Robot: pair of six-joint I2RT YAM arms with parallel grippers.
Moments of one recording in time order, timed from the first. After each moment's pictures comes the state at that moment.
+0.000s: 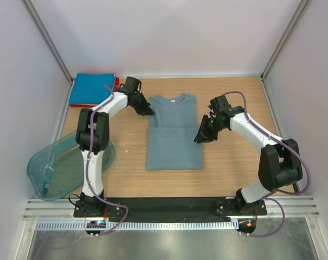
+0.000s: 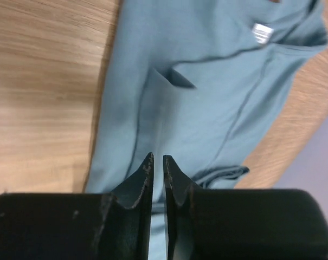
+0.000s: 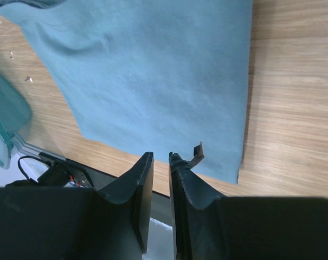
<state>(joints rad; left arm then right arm) -0.29 2.14 1.70 -0.55 0.33 -0.84 0.31 1.53 1.09 -0.74 -0.36 0.62</state>
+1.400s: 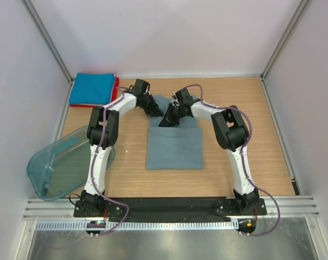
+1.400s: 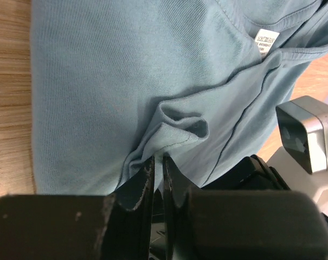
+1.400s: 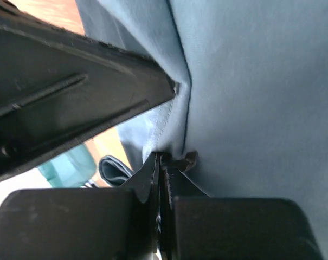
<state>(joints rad) -0.34 2.37 1.86 -0.50 0.45 -0.87 0.46 2.29 1.65 -0.31 -0.56 0.79</state>
